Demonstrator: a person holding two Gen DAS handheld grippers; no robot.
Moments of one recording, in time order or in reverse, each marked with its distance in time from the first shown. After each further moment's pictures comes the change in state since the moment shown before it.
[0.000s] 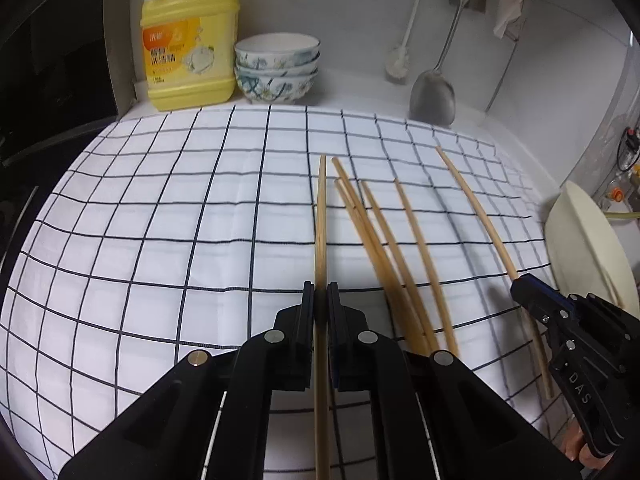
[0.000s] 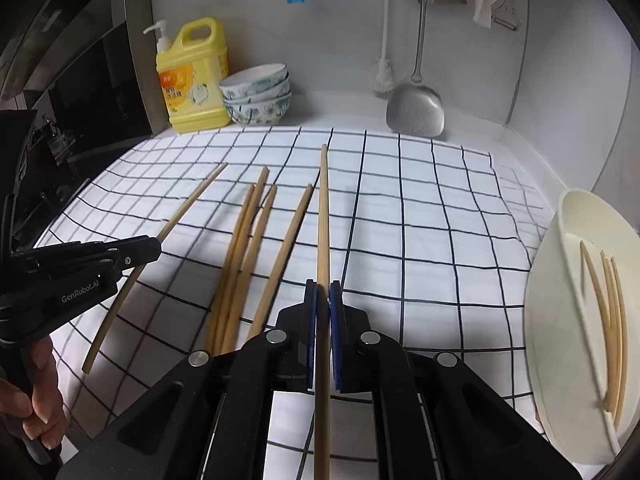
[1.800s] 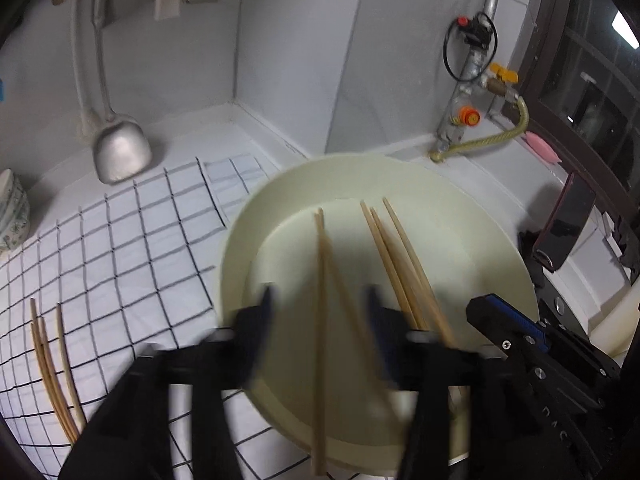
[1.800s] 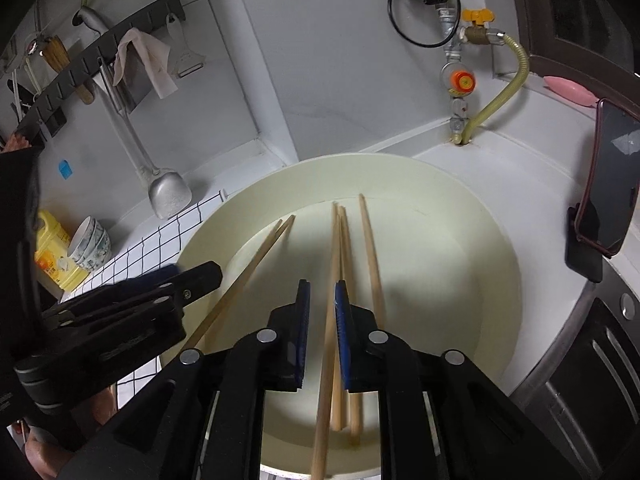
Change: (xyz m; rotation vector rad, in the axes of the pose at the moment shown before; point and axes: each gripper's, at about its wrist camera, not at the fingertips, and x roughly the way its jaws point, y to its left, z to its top) left arm 0.021 -0.318 0.037 0.382 0.030 -0.322; right arm -0.123 -0.244 -0.052 0.584 -0.106 -0.262
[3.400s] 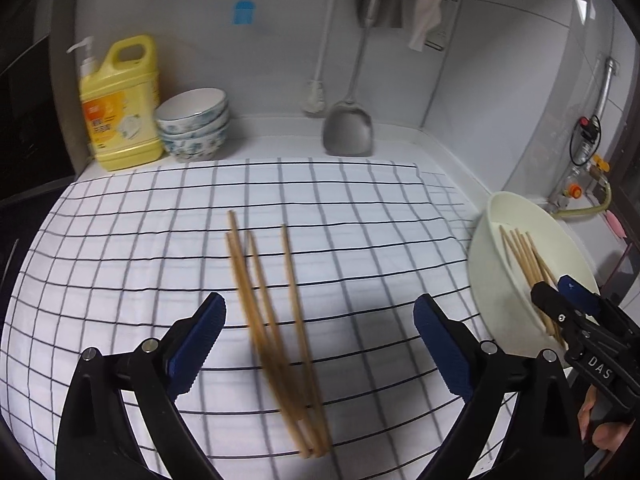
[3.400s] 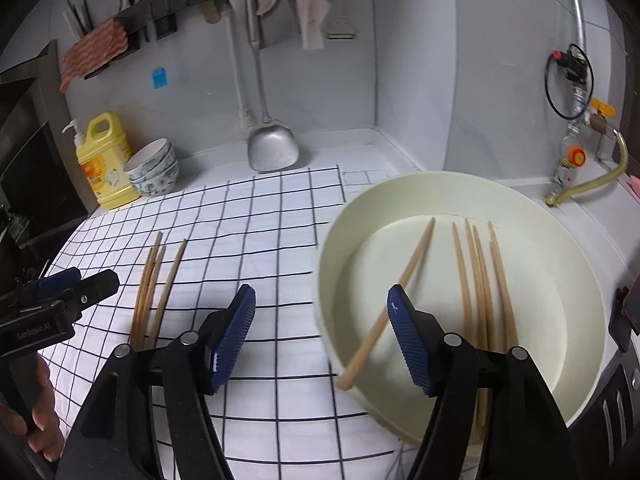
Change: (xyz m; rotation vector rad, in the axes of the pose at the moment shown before) left arm -0.118 0.177 -0.098 -0.297 -0.103 0.283; right arm 0.008 0.129 -0.036 -0.351 0.008 0.112
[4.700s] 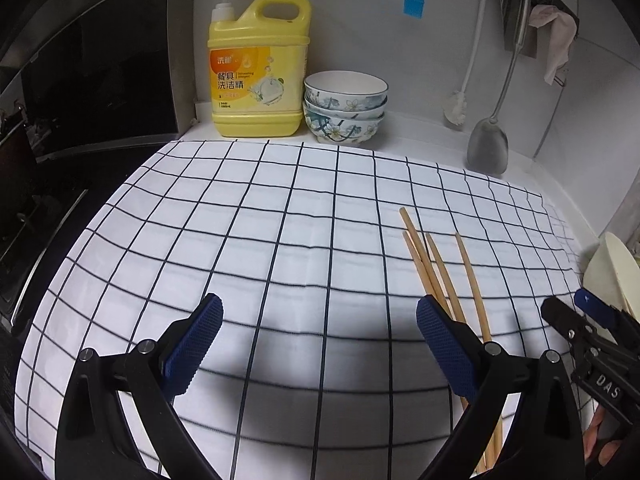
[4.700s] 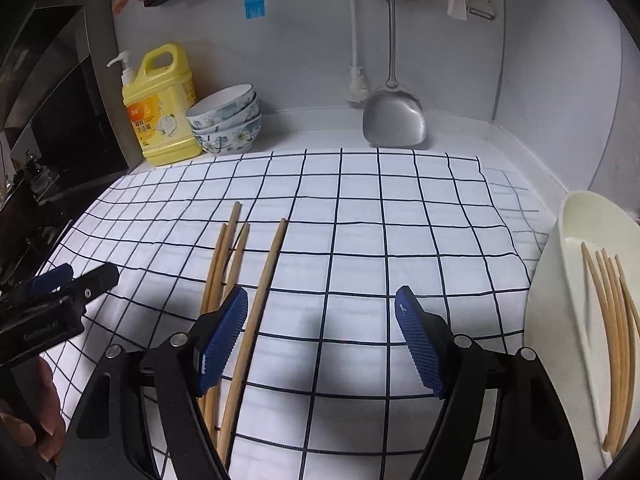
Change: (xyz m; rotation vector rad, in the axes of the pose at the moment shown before) left arm 0.025 0.125 -0.016 -0.158 -0.035 0.239; right arm 0.094 0.124 0.003 -0.135 0.069 0.134
